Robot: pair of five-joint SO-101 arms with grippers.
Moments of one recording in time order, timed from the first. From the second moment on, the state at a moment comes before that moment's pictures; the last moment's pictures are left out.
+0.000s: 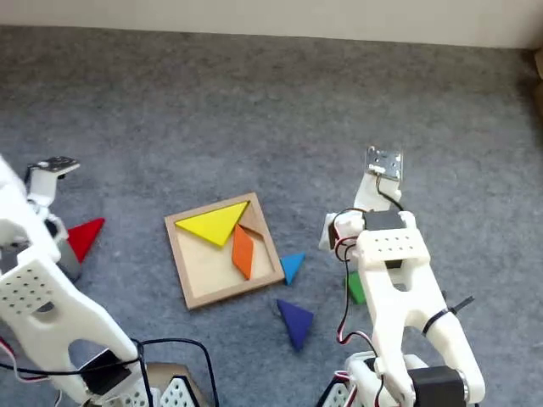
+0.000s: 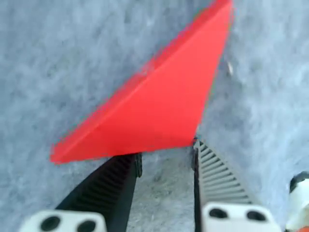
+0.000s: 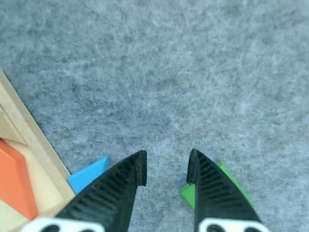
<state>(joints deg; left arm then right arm) -41.4 40.0 -13.8 94.7 -55.3 -12.4 -23.6 48.4 54.5 -16.7</state>
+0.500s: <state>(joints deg) -27.4 19.9 -2.2 94.5 -50.2 -12.4 -23.6 48.4 54.5 -16.7</state>
